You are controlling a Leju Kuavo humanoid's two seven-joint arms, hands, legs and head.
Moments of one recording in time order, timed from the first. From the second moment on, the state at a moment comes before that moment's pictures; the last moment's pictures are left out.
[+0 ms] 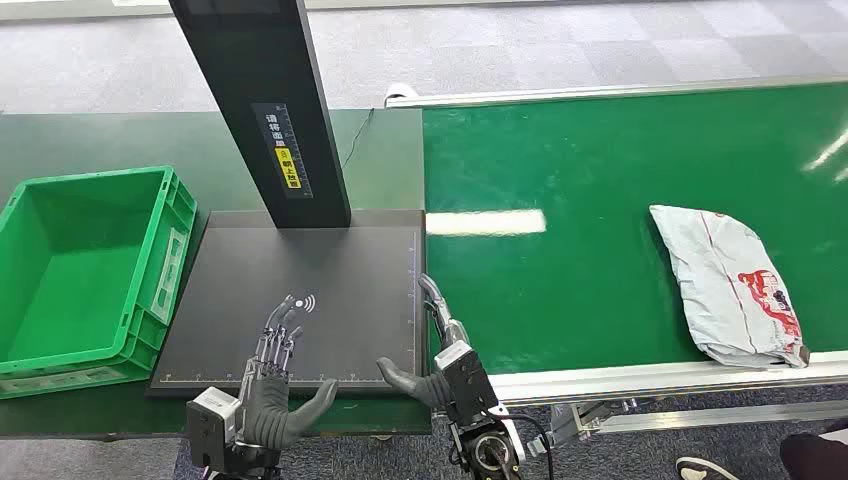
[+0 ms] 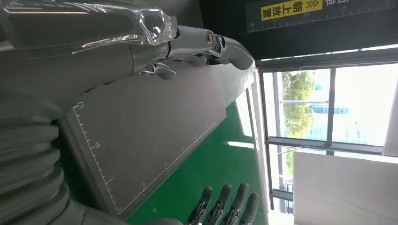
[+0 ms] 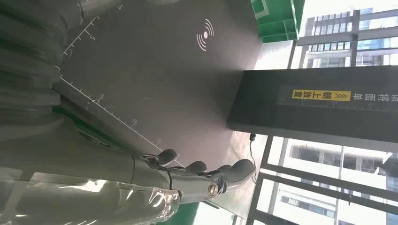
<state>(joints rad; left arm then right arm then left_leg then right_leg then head) 0.13 -0.30 -0.12 -1.34 -0.25 -0.15 -0.56 -0.06 0.32 0.20 -0.90 0.35 0.01 -0.58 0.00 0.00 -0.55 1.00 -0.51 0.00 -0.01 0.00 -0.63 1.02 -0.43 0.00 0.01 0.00</state>
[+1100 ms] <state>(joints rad) 0.13 -0.31 -0.11 -1.35 -0.24 -0.17 -0.56 -0.13 0.27 0.18 -0.94 0.60 -0.18 -0.42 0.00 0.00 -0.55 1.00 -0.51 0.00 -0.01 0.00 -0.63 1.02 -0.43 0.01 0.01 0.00</state>
